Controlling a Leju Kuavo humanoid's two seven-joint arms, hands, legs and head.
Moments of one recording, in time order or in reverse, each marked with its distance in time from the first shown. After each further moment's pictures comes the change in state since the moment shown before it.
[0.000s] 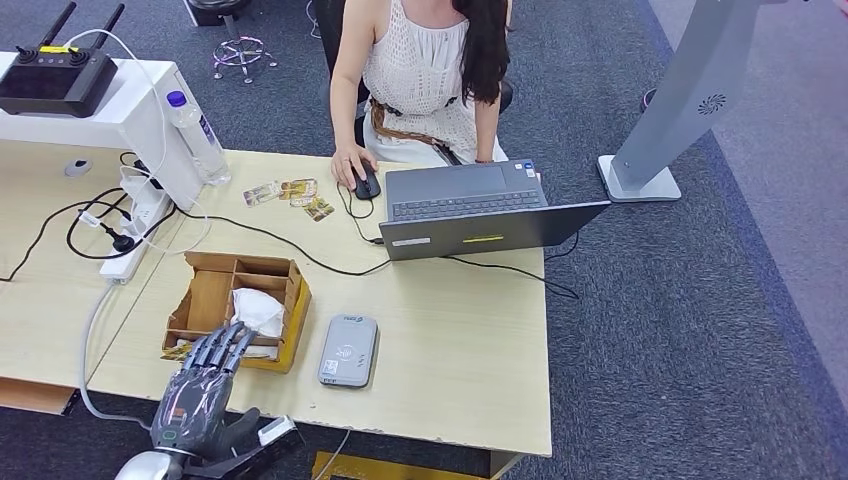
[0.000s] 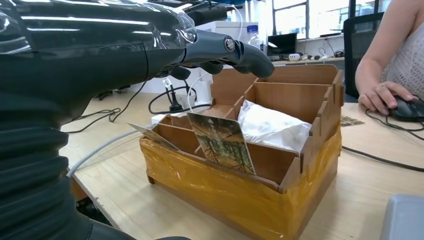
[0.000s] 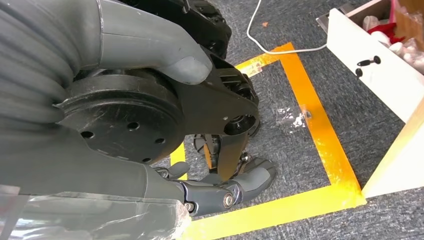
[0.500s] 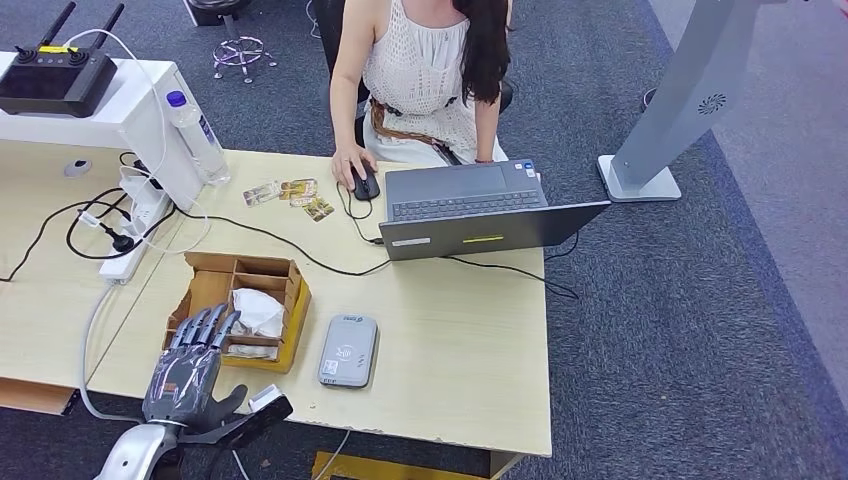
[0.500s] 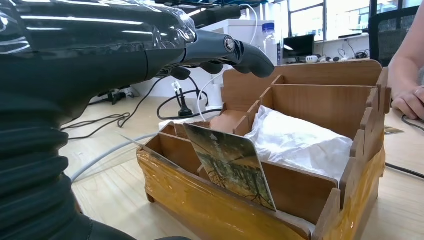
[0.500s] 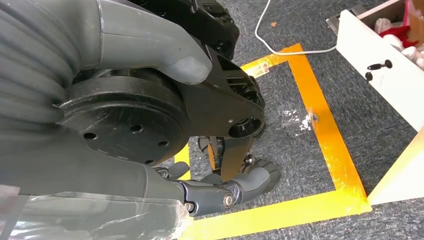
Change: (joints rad) left arm -0.081 -0.051 0.093 0.104 -0.018 -0.019 -0.054; right arm 0.000 0.000 0.000 0.000 0.030 0.013 0.012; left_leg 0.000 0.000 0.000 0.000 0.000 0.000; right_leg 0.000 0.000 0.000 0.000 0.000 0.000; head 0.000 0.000
